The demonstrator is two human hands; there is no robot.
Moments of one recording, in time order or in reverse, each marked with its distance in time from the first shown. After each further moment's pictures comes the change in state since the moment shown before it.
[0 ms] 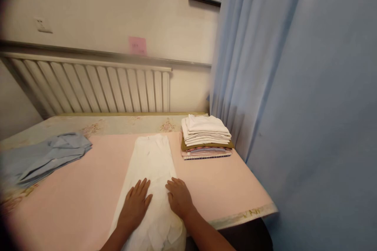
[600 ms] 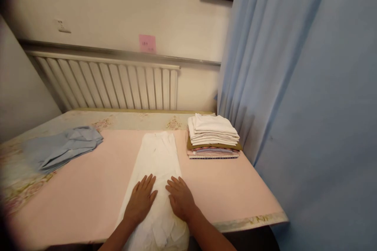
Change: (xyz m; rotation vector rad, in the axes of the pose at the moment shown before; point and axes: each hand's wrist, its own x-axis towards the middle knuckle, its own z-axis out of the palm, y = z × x) left_hand -0.001 0.003 -0.005 0.006 -0.053 -0.017; right_hand -0.001 -0.012 -0.013 0.064 -0.079 -0.157
